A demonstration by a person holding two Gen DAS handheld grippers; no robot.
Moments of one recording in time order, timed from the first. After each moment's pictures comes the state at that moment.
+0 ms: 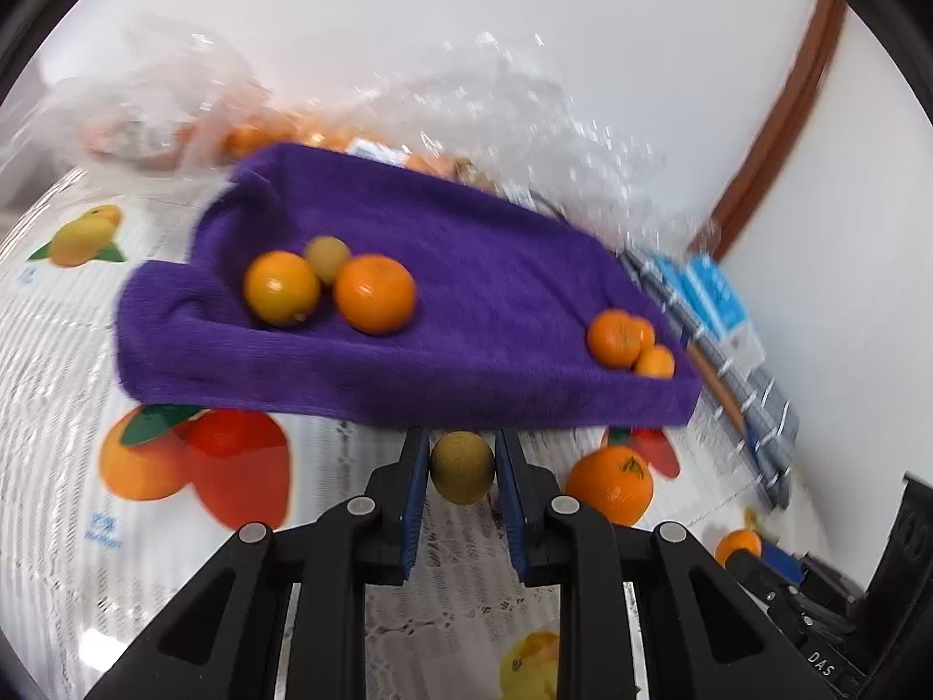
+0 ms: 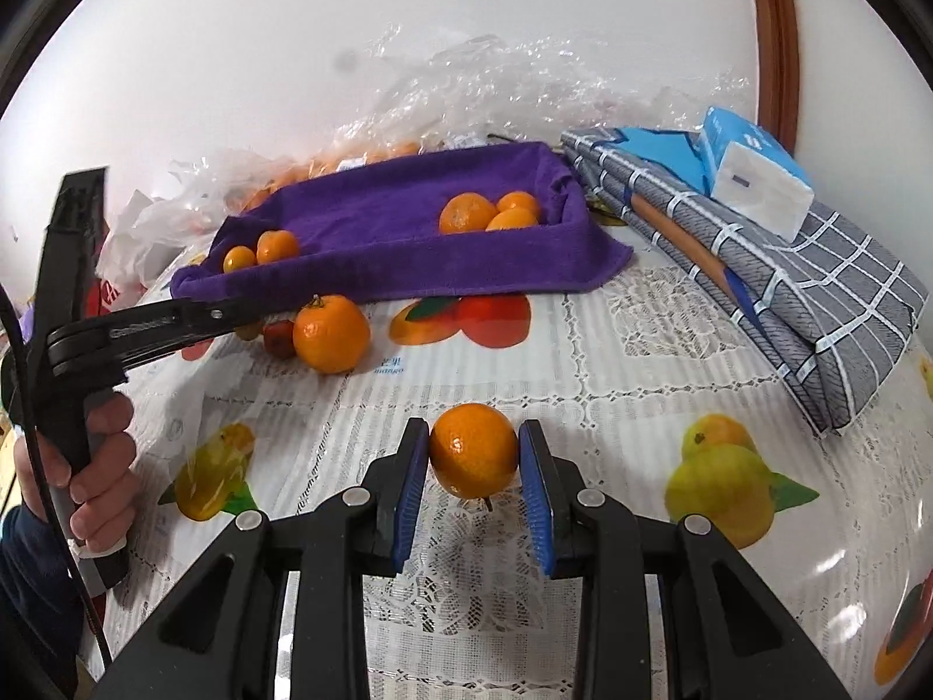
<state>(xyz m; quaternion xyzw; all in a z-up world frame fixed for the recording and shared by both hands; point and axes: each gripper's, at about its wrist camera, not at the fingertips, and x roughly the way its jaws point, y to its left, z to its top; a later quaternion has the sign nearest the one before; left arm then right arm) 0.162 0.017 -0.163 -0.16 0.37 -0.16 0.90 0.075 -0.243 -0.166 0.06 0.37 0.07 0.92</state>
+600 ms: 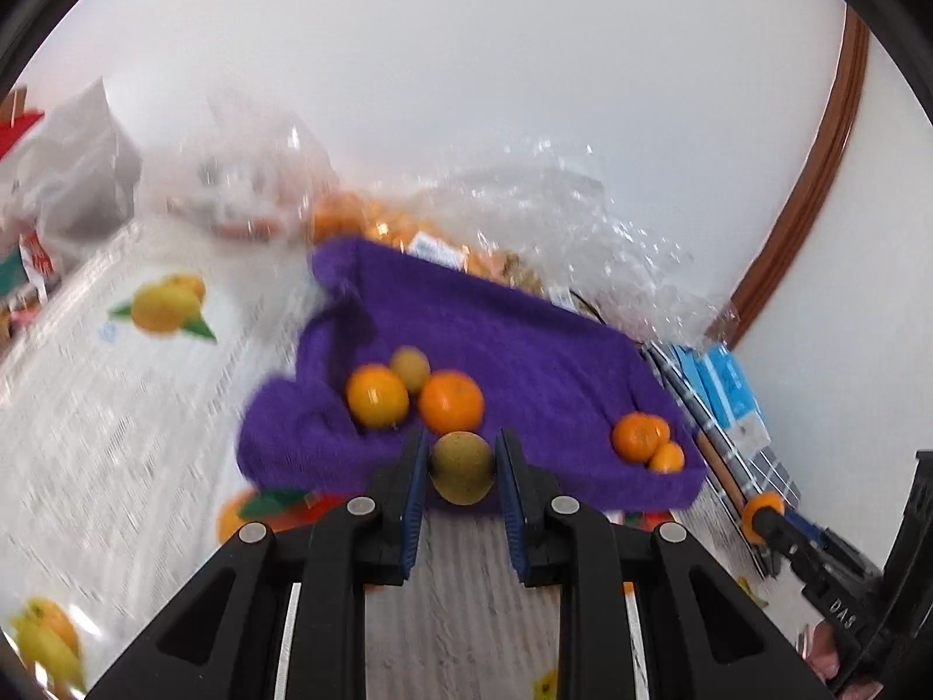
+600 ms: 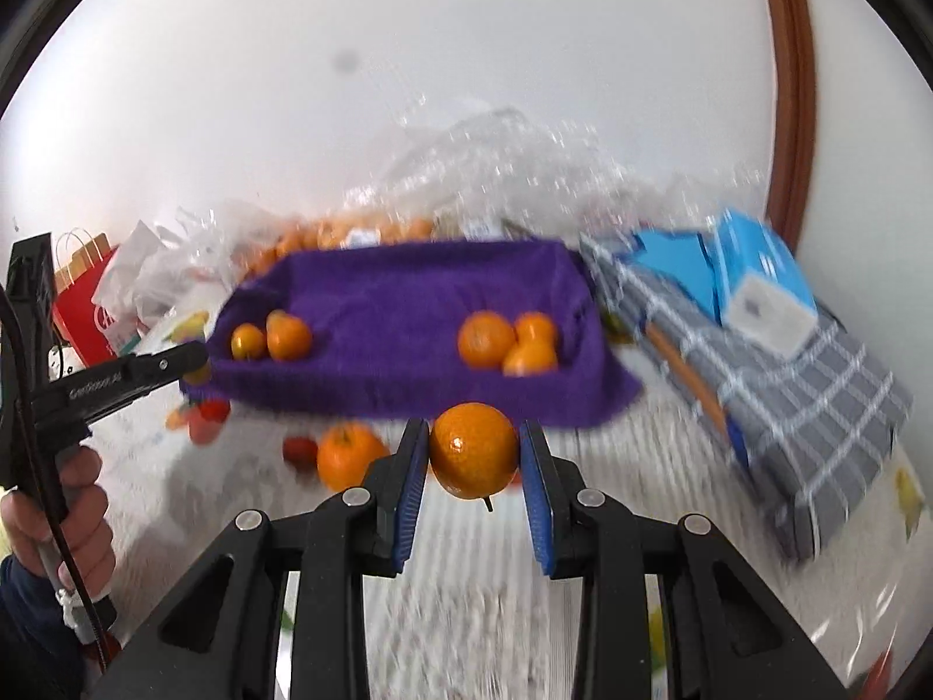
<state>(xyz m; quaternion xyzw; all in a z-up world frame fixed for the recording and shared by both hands) 0.167 0.057 -0.120 -0.17 0.31 -0.11 0.93 0.119 -0.220 -0.106 0.02 0.32 0.07 0.95</state>
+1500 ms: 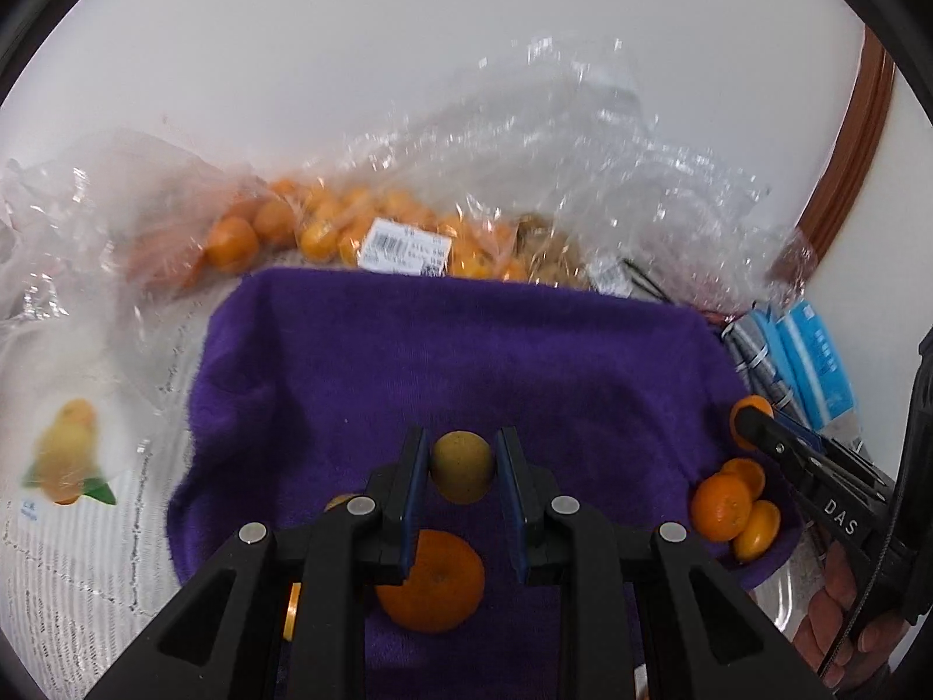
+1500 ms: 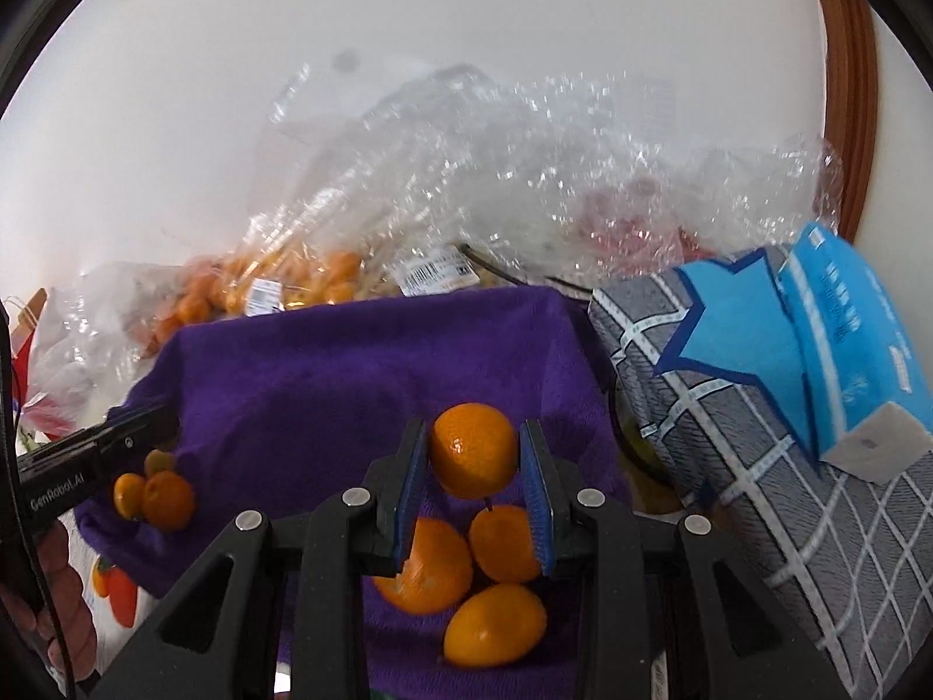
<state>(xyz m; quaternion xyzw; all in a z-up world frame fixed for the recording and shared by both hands) 0.302 -0.004 -0.136 -0.07 0.41 -0.10 0.90 0.298 -0.238 -0.138 0.06 0.38 0.04 0.92</state>
